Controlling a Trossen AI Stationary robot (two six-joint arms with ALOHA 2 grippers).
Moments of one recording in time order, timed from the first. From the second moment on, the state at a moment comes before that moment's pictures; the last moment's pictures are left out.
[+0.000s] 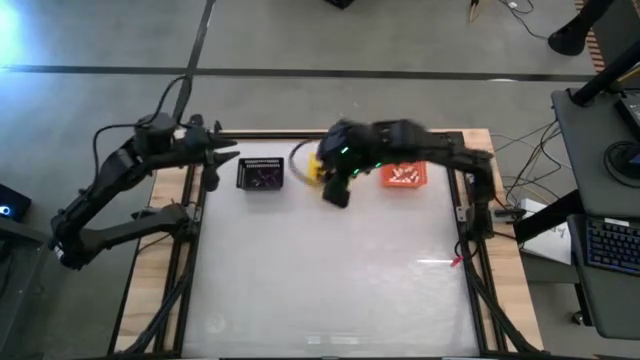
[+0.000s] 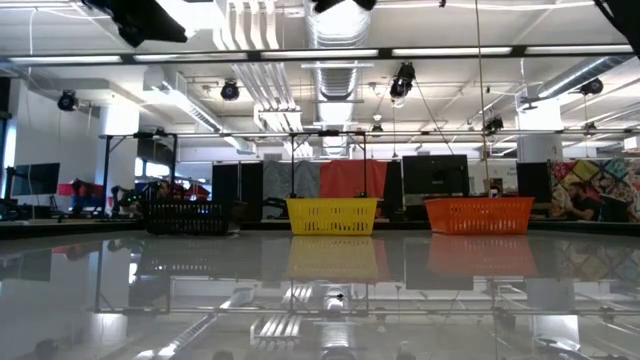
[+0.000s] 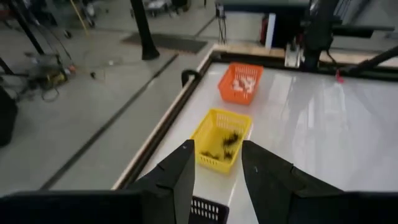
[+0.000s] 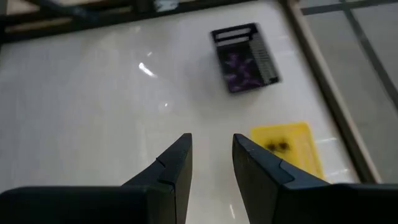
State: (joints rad) left arm 0.72 0.69 0.97 -0.67 0.30 0.23; right arm -0.08 1.95 2.35 -1.24 0.05 0.09
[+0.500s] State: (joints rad) left arm 0.72 0.58 0.97 -0.68 0.30 0.22; right arm -0.12 1.45 2.35 -1.31 0.15 0.17
